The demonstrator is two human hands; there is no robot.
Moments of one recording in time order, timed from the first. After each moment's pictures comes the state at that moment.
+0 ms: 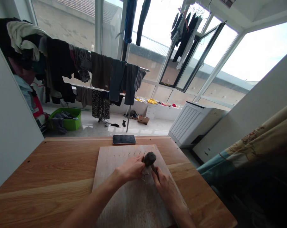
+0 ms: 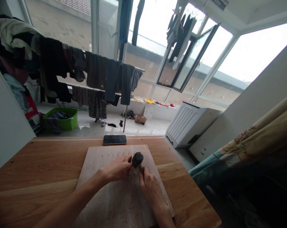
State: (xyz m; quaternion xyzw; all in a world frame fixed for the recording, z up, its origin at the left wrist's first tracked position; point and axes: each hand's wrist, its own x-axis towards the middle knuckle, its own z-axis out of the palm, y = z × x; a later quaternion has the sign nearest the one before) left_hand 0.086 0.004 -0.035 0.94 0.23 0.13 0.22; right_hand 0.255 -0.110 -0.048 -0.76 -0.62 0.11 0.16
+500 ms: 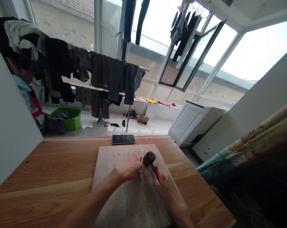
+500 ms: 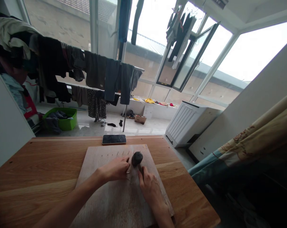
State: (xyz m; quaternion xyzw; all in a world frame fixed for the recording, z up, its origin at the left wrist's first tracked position) left_hand 0.079 0.006 -0.031 0.95 0.22 0.11 0.20; right_hand 0.256 -0.110 -0.052 -0.76 -0.62 0.10 0.15
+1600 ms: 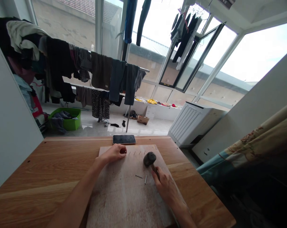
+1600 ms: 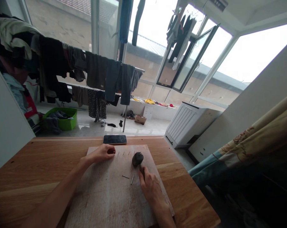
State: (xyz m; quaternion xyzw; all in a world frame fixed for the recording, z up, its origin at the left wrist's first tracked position) left_hand 0.009 0.076 -0.048 0.83 0.36 0.21 0.36; right_hand 0.253 -0.110 -0.041 -0.76 -0.61 0.14 0.18
